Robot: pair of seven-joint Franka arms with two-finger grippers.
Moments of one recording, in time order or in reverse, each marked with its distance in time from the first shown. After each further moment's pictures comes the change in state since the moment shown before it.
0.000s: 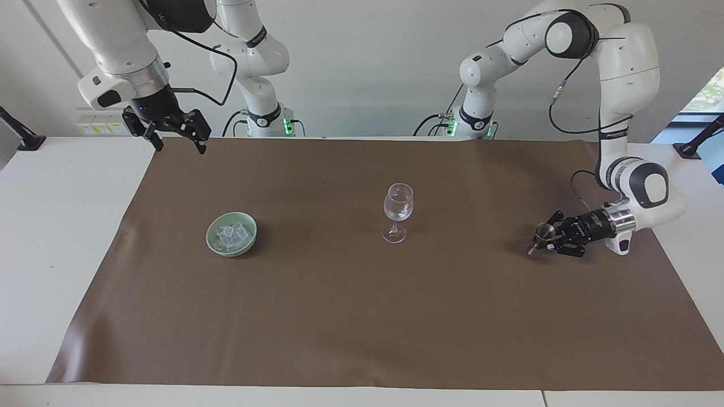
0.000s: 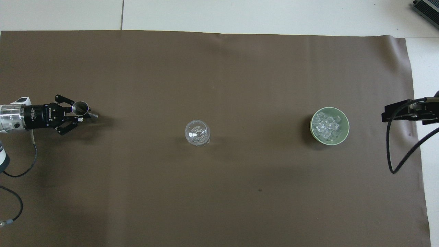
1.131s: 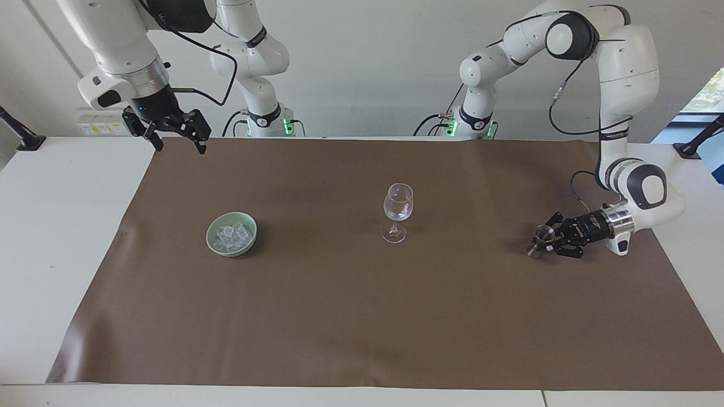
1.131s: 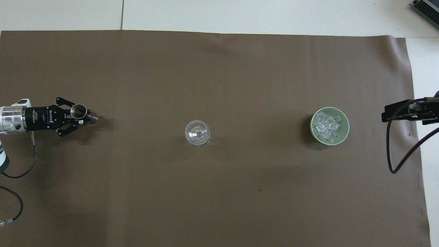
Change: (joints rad) left arm 0.001 0.008 0.006 -0.004 0.047 0.035 0.000; right arm 0.000 0.000 0.000 0.000 0.000 0.000 0.000
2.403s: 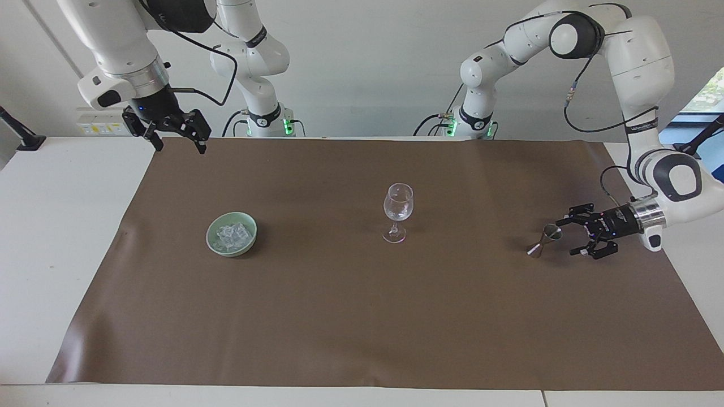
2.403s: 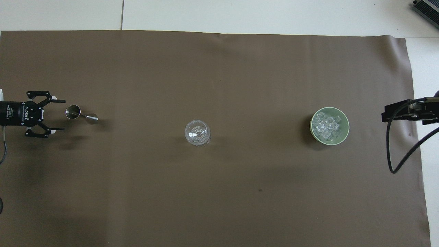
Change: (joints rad) left arm 0.042 -0.001 0.004 0.182 0.223 -0.083 0.039; right arm 0.000 0.000 0.000 0.000 0.000 0.000 0.000
